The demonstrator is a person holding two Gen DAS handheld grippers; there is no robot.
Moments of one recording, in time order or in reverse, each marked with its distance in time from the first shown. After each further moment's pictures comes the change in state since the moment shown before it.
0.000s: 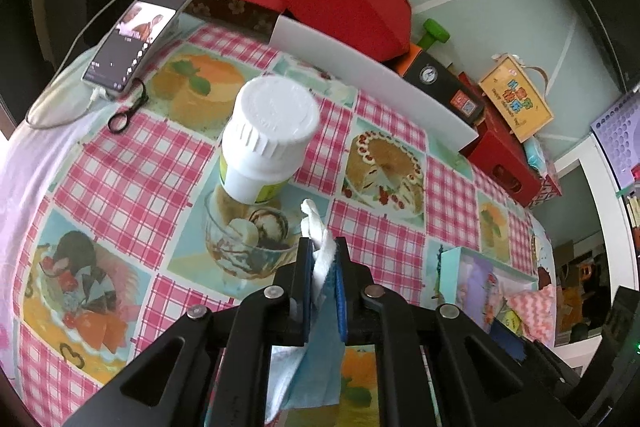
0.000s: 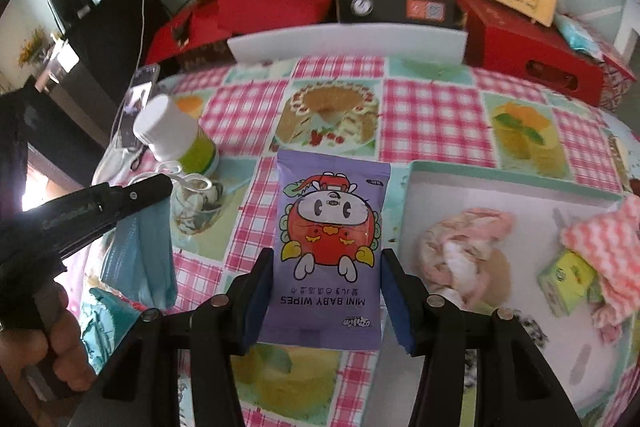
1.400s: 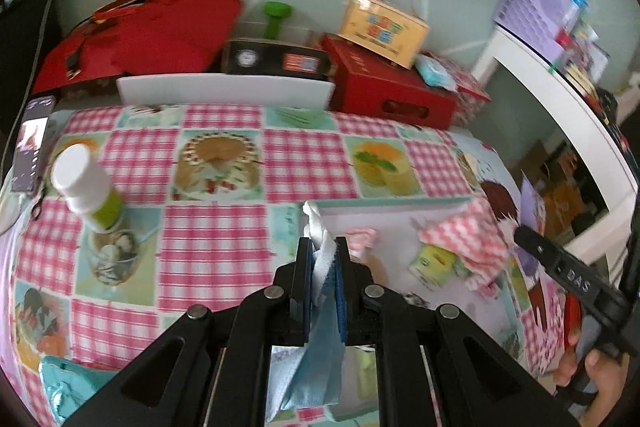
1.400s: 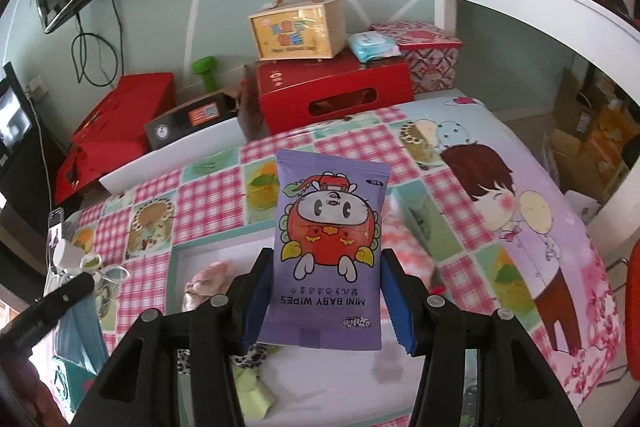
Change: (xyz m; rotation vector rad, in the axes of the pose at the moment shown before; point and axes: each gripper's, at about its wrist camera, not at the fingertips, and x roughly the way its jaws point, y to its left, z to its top) left arm -0.019 -0.169 -0.067 0.425 0.002 -0.108; right arm -0.117 -0.190 -0.035 0.355 -0.242 -0.278
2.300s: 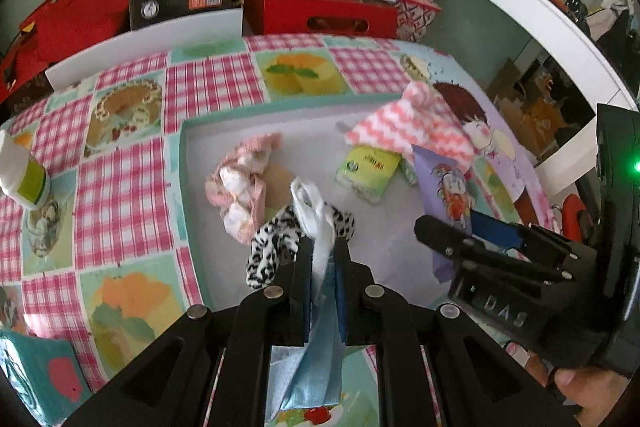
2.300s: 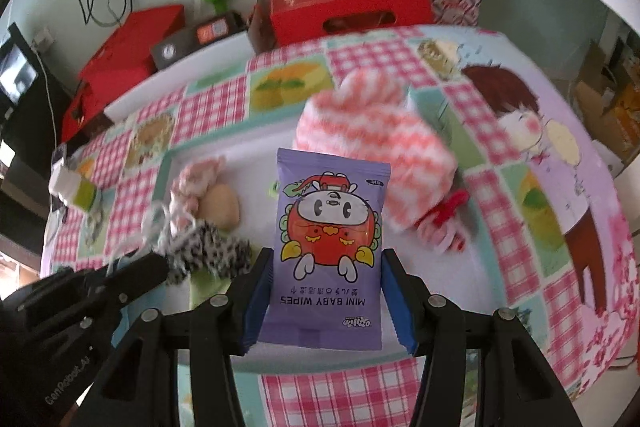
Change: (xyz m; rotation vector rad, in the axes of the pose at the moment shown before) left arm 0.047 -0.076 -0.060 0.159 0.198 -0.051; right arm 0.032 -0.006 -0.066 -0.063 0.225 0.074
